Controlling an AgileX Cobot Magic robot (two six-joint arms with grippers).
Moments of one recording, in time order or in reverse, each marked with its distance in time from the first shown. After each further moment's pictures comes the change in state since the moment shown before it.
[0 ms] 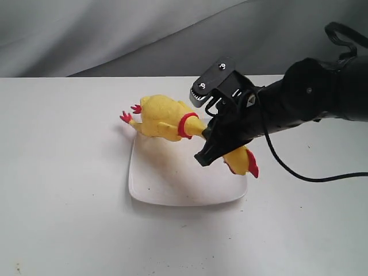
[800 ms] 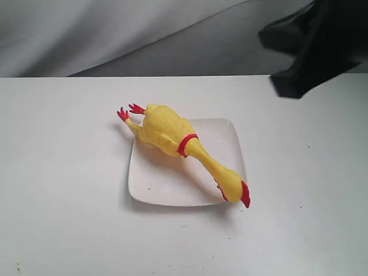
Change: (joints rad) left arm 0.000 0.000 0.000 -0.004 0.001 0.001; right arm 0.000 -0.596 0.000 -0.193 0.172 0.185
